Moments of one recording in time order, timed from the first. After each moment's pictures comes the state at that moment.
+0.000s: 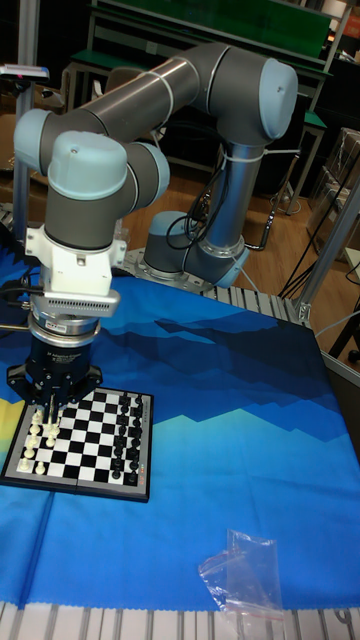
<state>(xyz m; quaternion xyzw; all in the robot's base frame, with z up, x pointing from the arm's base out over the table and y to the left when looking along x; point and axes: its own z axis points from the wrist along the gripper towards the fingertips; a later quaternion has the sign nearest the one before) 0.617 -0.158 0.078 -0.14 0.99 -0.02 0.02</state>
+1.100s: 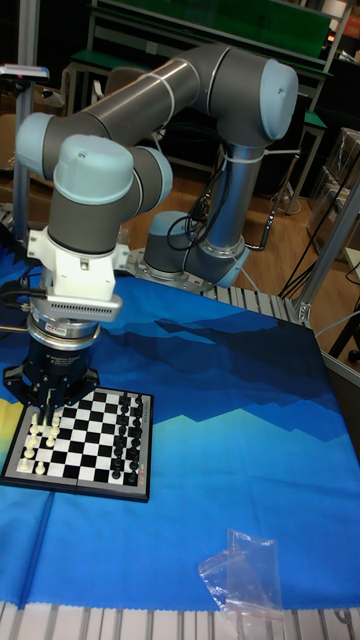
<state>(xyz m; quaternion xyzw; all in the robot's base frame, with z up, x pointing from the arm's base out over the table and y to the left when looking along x) 0.626 -0.160 0.077 -0.14 0.99 -0.03 0.02</state>
